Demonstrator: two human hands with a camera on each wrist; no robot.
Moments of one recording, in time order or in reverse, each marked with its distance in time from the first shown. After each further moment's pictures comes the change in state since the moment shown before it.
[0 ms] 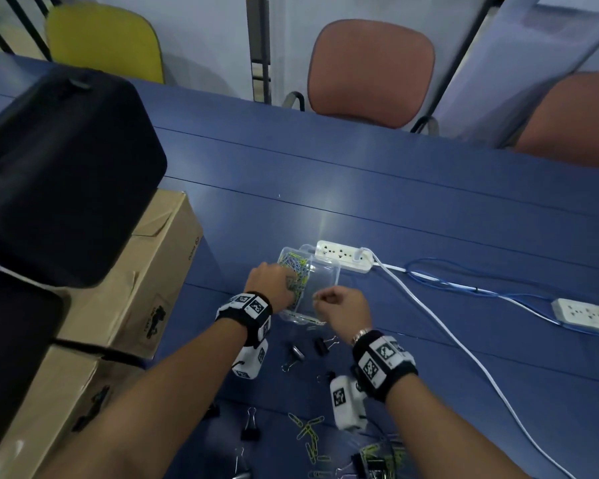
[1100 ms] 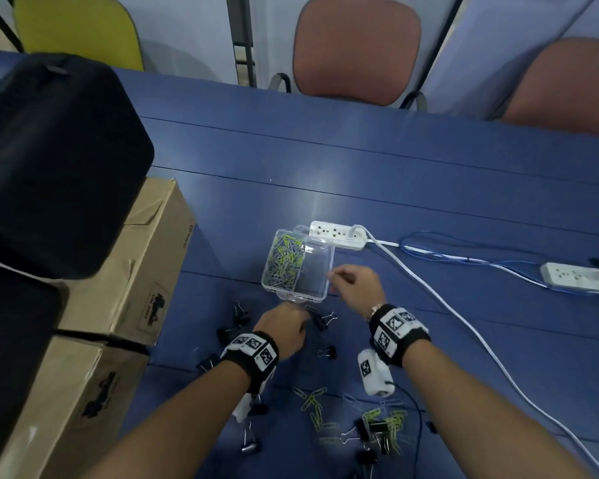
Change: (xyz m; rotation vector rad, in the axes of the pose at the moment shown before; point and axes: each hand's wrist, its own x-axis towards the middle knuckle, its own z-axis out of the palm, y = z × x) left_hand -0.077 0.010 0.070 0.024 -0.234 0.208; right_hand 0.005 0.023 -0.027 -0.168 0.019 -0.121
